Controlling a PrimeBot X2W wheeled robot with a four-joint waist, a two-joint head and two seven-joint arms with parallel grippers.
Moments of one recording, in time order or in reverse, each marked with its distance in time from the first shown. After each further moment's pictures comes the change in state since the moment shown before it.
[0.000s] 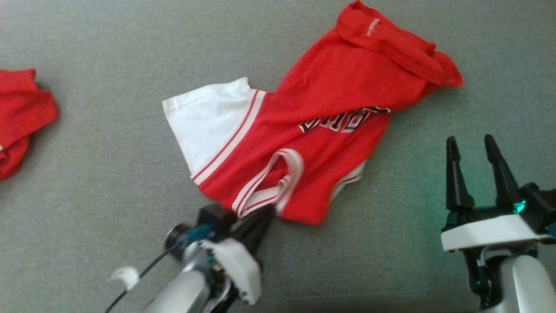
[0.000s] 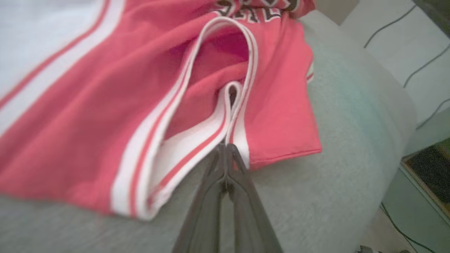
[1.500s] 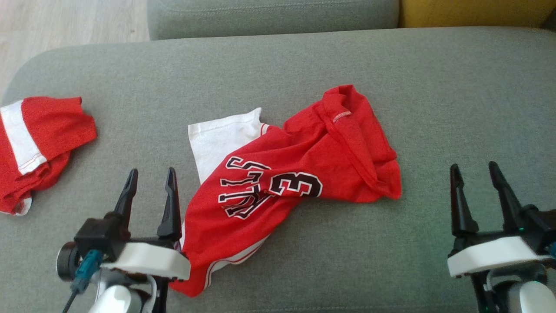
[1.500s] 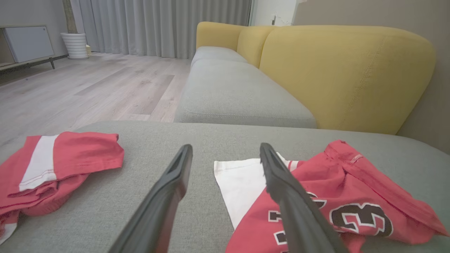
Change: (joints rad) left arm 0.236 0.164 0.296 -0.421 0.019 0.388 -0.142; right arm 0.113 0.002 -0.034 -0.071 -0.064 0.000 0.070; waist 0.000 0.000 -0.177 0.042
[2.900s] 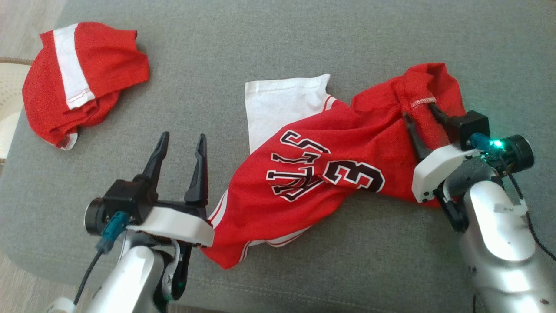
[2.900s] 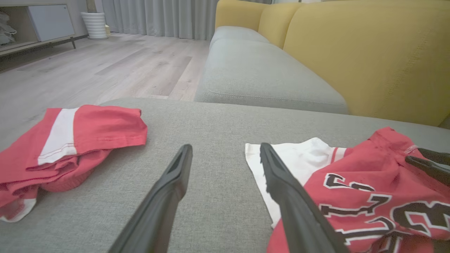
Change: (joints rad) left arm -0.174 -0.086 -0.039 0.134 0.040 -0.099 -0.009; right arm -0.514 -0.096 0.205 0.560 -0.134 0.000 0.087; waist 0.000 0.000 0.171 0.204
